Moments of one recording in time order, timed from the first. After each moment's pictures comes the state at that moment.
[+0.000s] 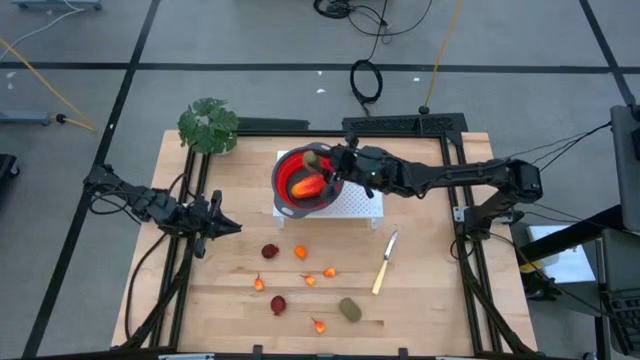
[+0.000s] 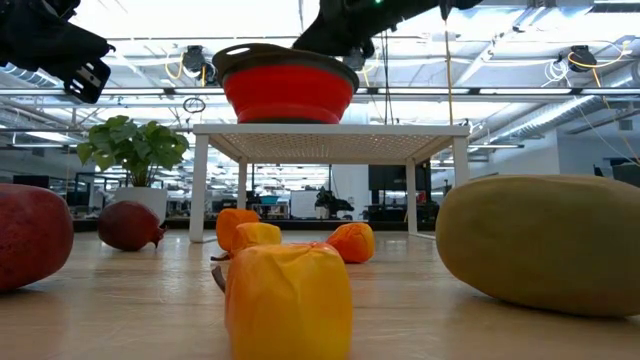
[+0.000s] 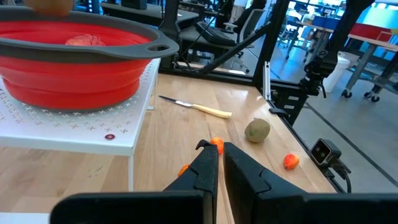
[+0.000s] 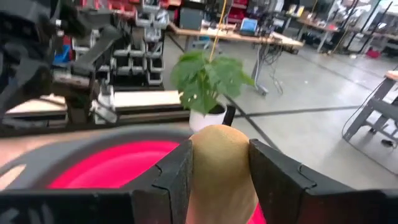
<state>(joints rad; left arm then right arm) -0.45 0.16 0.25 -0.23 -0.29 -0.24 -0.11 1.58 1.19 0.21 0.31 -0.11</state>
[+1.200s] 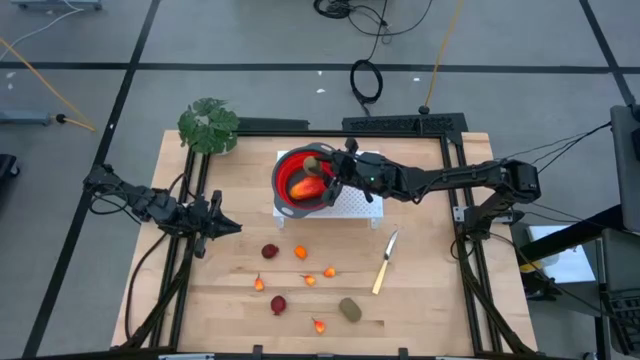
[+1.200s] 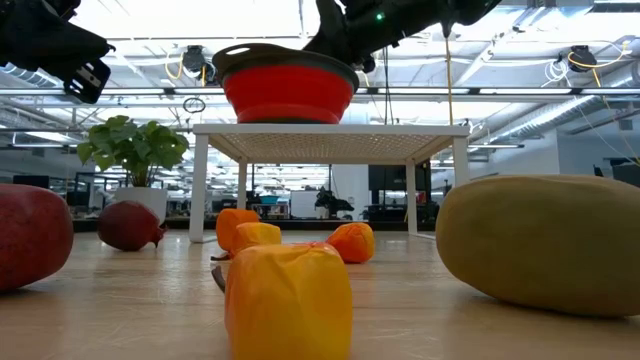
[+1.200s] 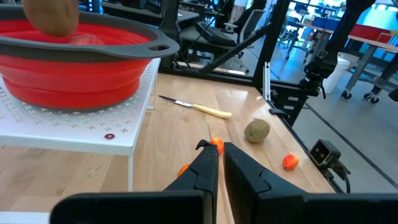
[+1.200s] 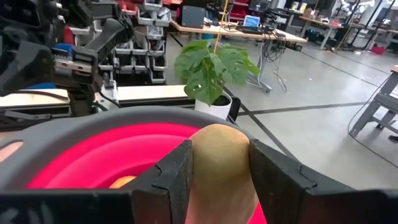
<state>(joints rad) -0.45 0.16 0.25 -0.23 -0.29 -0.25 -0.11 1.59 1.11 0.30 0.31 -0.09</state>
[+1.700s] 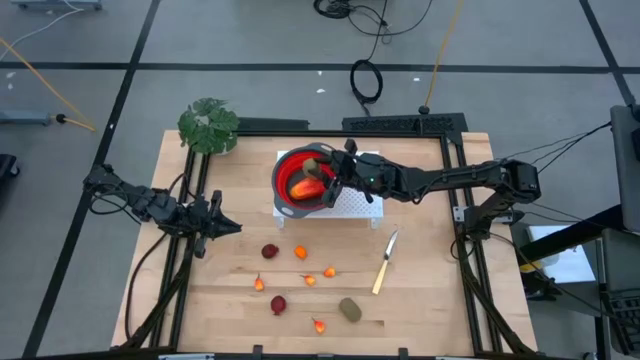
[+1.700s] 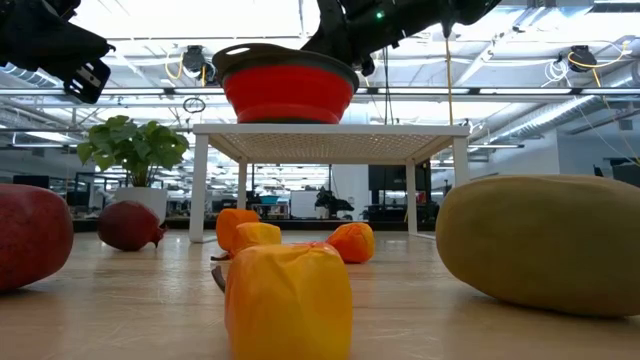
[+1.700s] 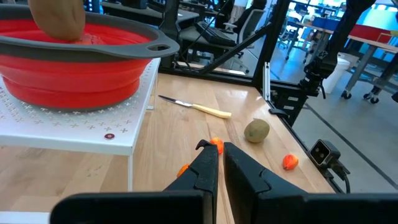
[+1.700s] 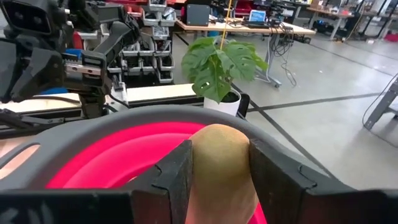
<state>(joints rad) -0.45 0.16 0.25 -0.23 -0.29 -0.25 -0.10 1.59 1.11 0.29 0.28 -0.03</state>
